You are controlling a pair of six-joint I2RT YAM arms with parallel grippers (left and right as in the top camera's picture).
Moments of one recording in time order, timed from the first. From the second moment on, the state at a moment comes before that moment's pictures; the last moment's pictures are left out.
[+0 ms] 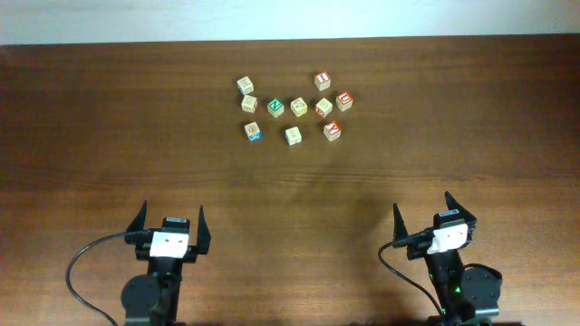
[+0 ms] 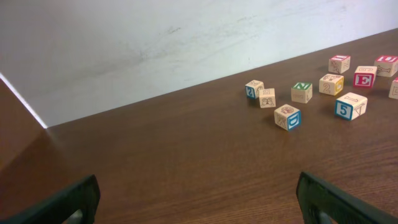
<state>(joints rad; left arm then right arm) -0.01 0.02 0.02 -0.08 -0.01 0.27 0.04 0.01 0.01 -0.07 -0.13 -0.13</state>
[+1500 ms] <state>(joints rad) -0.01 0.30 0.25 -0.12 0.23 0.24 0.04 0.25 0.17 -0.02 -0.24 0.05</state>
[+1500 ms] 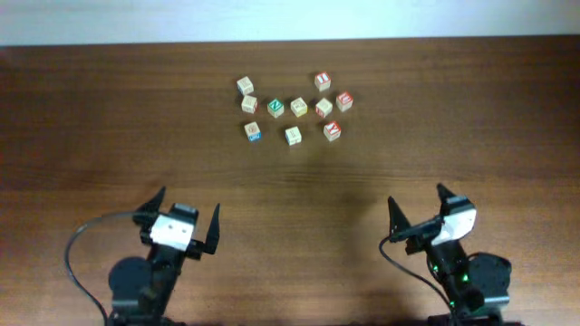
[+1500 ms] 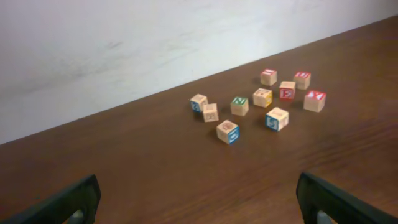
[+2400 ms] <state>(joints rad) -0.01 1.72 1.58 -0.91 0.42 0.24 0.27 2.17 1.64 -0.61 -0.22 -0.08</state>
